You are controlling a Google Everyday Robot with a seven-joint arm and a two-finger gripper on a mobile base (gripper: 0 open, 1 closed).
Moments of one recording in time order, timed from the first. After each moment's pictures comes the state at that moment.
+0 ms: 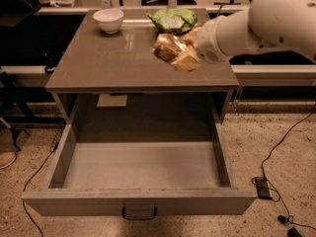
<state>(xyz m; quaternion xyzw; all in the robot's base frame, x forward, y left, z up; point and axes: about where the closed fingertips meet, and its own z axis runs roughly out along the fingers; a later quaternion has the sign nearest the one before) 0.637 -0.071 0.924 -0.54 0.70 0.05 0.46</state>
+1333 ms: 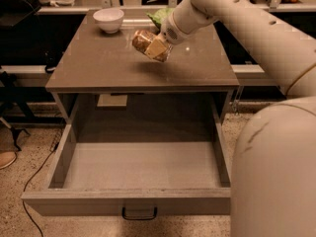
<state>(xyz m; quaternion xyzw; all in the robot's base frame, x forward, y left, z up) 0.761 -0.008 0.876 -0.49 0.79 0.12 0.35</state>
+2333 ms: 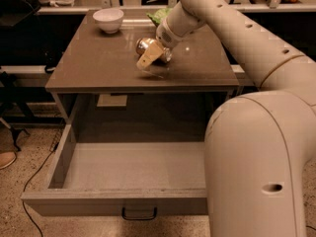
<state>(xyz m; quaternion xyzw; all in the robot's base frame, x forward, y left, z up) 0.783 0.008 0.843 -0.49 0.80 0.14 0.31</state>
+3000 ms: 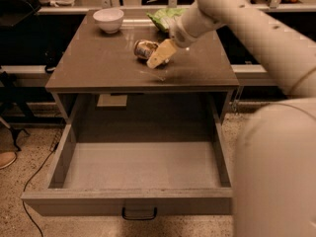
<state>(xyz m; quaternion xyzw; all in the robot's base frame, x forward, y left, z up) 0.772 -0.036 0.857 -0.45 0.82 0.12 0.34</state>
